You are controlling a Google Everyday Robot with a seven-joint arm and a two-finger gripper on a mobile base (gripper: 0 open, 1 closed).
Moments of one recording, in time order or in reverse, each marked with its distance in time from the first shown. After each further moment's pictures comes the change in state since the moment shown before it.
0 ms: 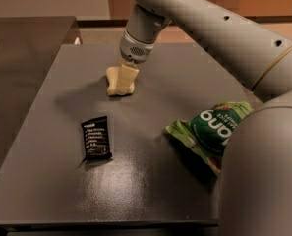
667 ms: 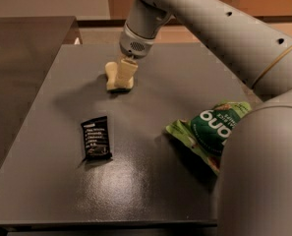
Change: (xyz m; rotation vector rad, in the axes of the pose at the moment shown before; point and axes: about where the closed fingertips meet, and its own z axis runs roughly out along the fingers) arm -0.008 -0.004 -0.011 0.007 -0.025 -0.010
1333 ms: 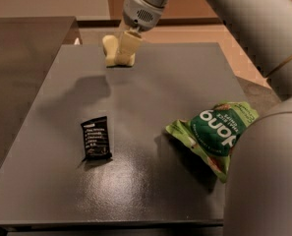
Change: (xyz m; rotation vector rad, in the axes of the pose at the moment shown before) arm -0.028 0.001 -0.082 0.051 -0.076 -0.060
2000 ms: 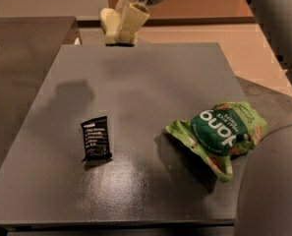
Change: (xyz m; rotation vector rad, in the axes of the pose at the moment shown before) arm -0.025 0.004 -0.065 0.066 -0.071 -0.068
